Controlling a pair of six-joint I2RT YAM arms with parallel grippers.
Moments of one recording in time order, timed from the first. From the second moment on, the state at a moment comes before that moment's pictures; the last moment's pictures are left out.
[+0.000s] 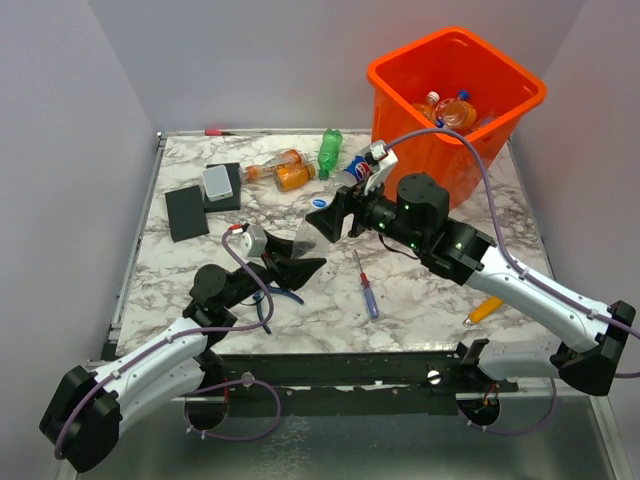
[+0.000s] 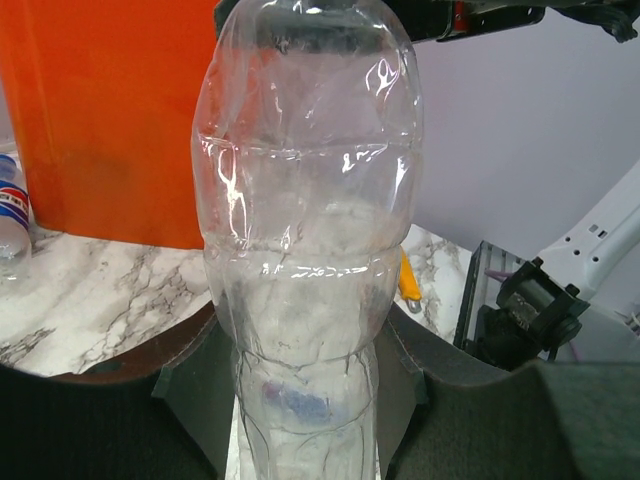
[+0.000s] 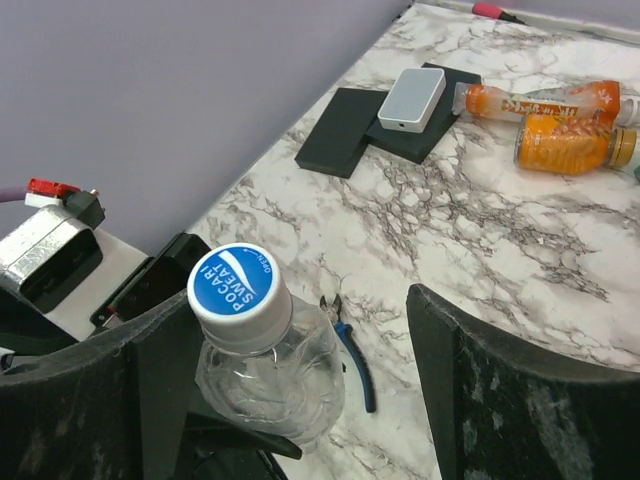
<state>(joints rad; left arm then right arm) -0.66 0.80 0.29 0.81 0.40 -0.40 0.92 1.24 1.25 -0.15 0.00 0.37</state>
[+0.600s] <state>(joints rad) -0.66 0.80 0.28 0.80 0.39 -0.41 0.92 1.27 1.25 -0.10 -0.12 0.41</state>
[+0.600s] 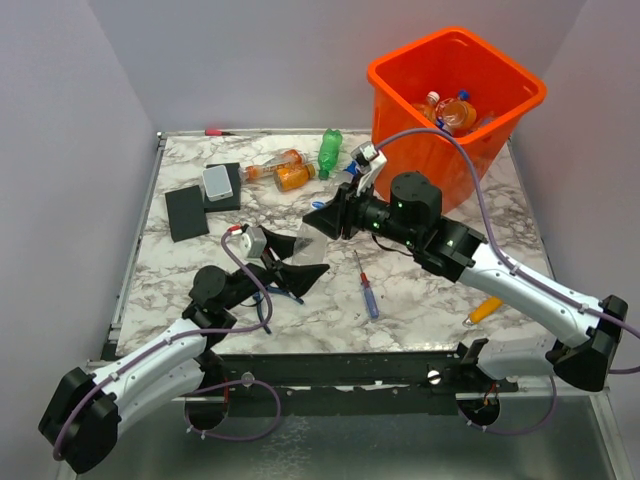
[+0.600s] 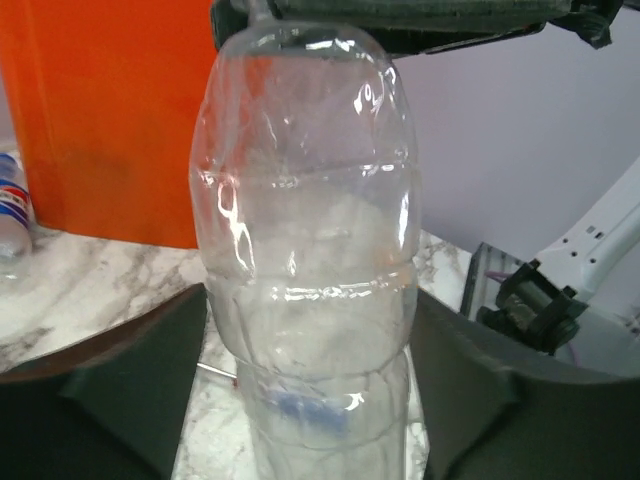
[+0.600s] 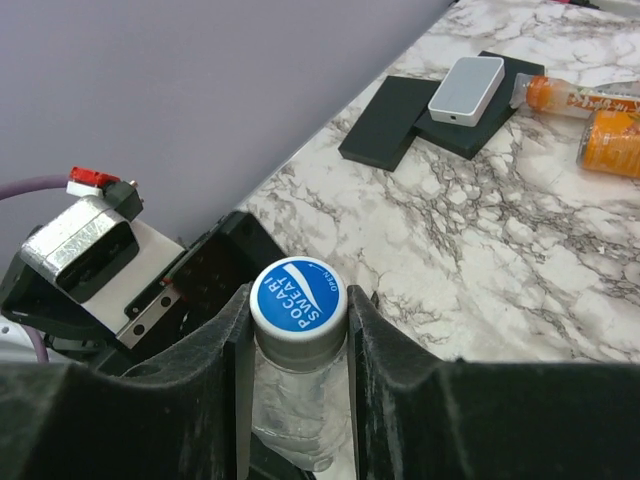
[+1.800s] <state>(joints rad) -0.67 0.62 0.35 0.45 -0.26 -0.24 0.23 1.54 1.98 0.01 0.68 -0.05</state>
